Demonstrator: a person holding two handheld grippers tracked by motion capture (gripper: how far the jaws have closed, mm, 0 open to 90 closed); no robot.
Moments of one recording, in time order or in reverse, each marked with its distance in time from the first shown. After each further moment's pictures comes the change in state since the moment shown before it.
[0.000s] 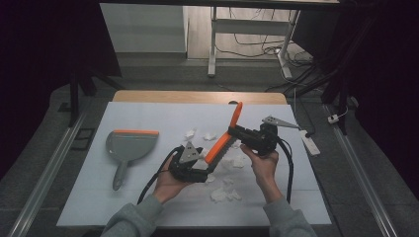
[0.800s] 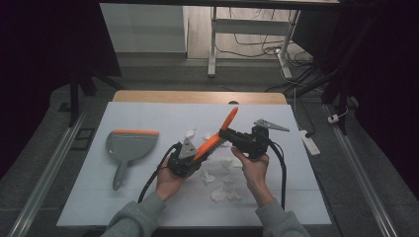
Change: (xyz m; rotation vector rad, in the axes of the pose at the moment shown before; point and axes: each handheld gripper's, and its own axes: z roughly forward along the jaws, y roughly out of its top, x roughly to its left) left arm 0.014 -0.003 0.004 0.014 0.049 -0.020; right arm 0.015 -0.009 0.014 -0.002 0.039 0.040
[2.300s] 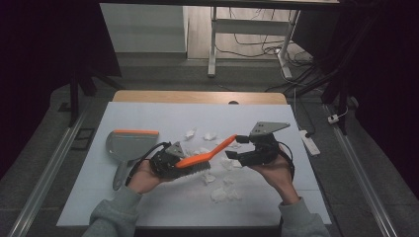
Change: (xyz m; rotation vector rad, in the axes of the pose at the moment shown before) left arm 0.029 -0.004 -0.034 0.350 -0.272 0.135; right arm 0.028 0.019 -0.032 0.381 -0.021 -0.473
